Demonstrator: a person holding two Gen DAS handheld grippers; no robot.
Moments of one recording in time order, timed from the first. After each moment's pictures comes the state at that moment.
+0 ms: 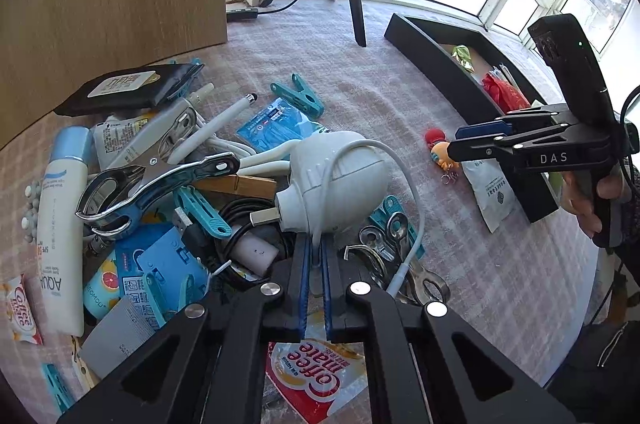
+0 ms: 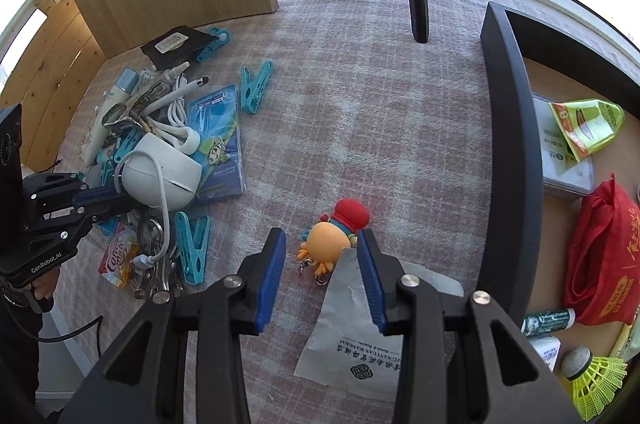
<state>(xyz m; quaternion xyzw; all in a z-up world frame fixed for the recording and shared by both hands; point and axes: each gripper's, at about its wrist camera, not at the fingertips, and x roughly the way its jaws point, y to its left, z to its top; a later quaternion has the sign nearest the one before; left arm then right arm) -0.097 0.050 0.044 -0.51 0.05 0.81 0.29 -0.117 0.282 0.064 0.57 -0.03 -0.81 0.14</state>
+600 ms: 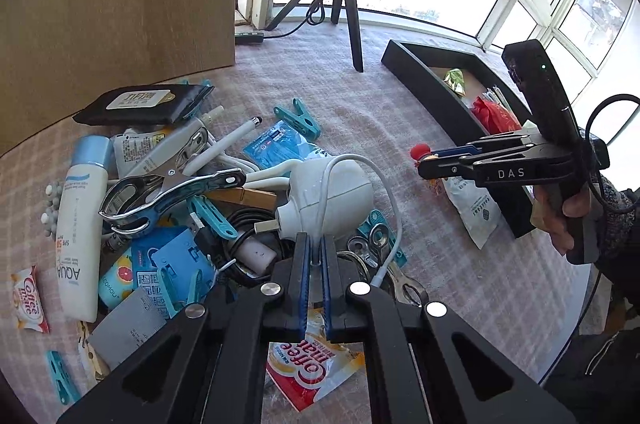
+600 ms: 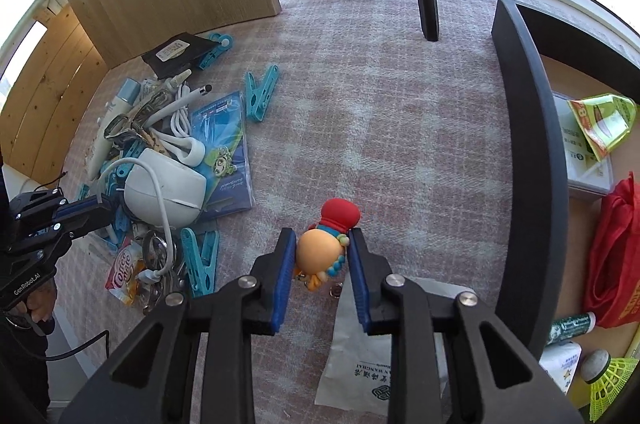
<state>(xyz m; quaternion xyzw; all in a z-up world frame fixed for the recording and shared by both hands) -0.085 0.042 0.068 -0.48 0.03 0.83 0.29 -0.120 0.284 0.067 0.55 -0.08 -0.82 0.15</state>
